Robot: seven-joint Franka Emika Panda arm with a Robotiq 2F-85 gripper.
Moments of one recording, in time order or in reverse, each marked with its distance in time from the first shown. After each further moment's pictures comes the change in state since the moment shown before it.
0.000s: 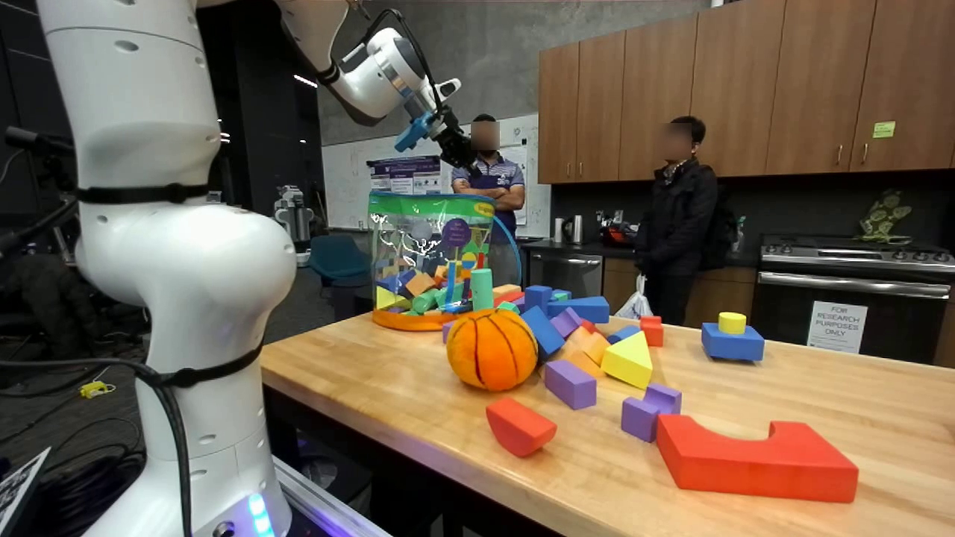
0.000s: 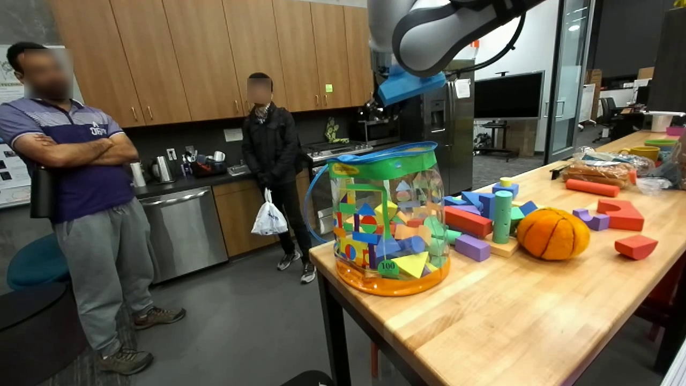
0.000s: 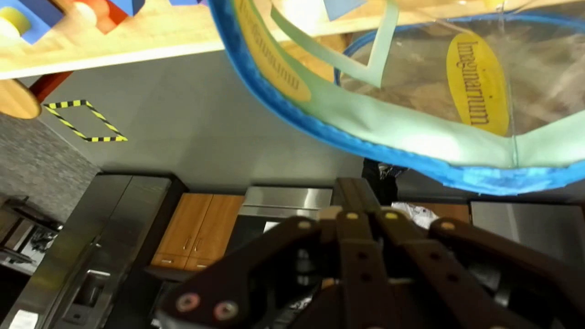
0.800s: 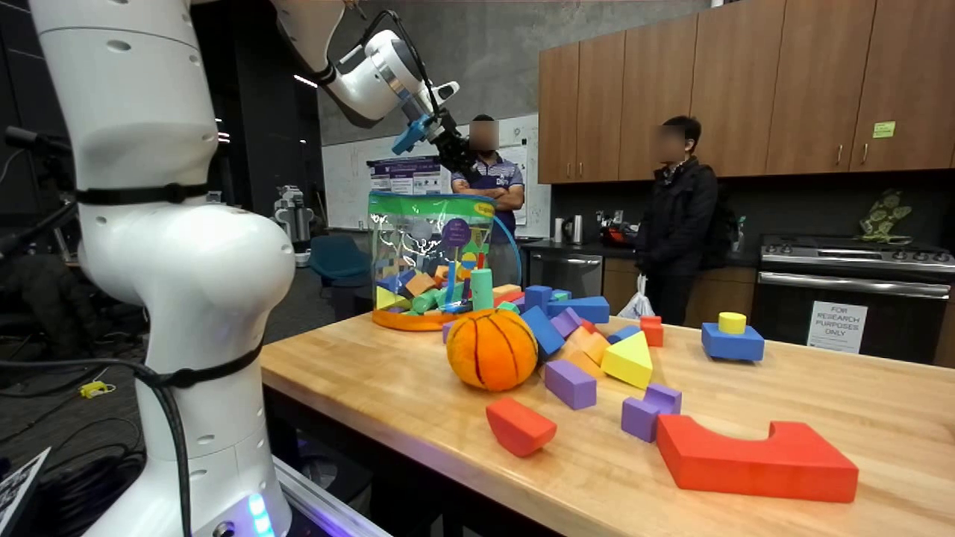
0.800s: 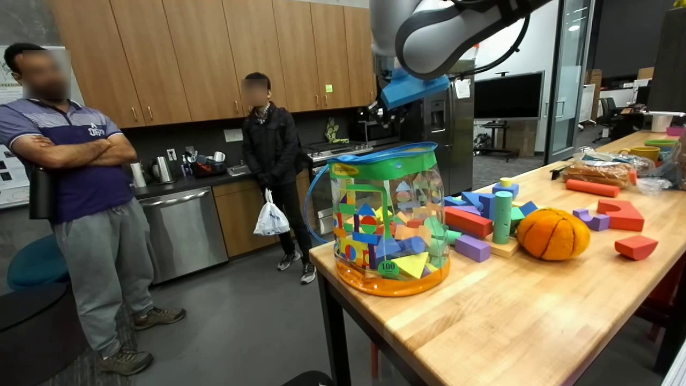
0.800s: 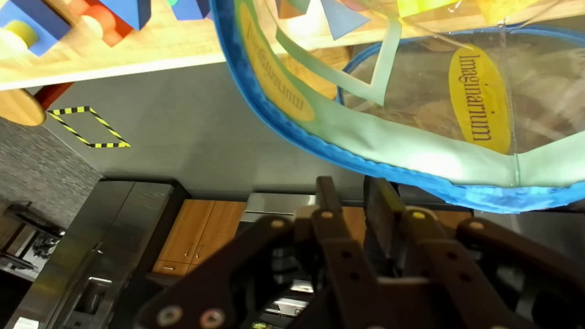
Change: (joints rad) arm -0.022 -0.018 0.024 -0.034 0.013 -0.006 0.001
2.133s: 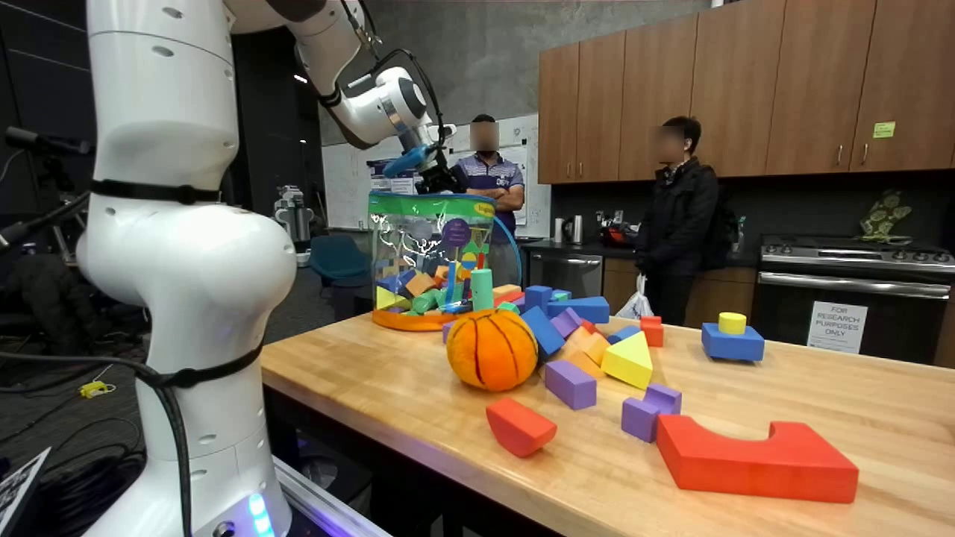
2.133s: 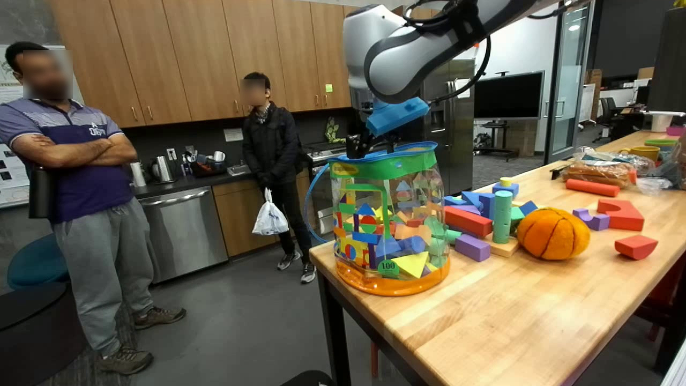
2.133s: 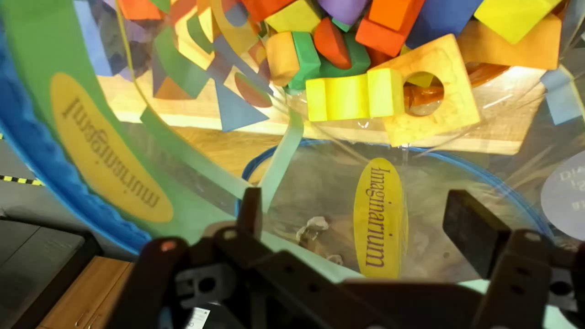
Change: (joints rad) arm 0.020 0.166 0.045 0.074 0.174 -0.063 -0.228
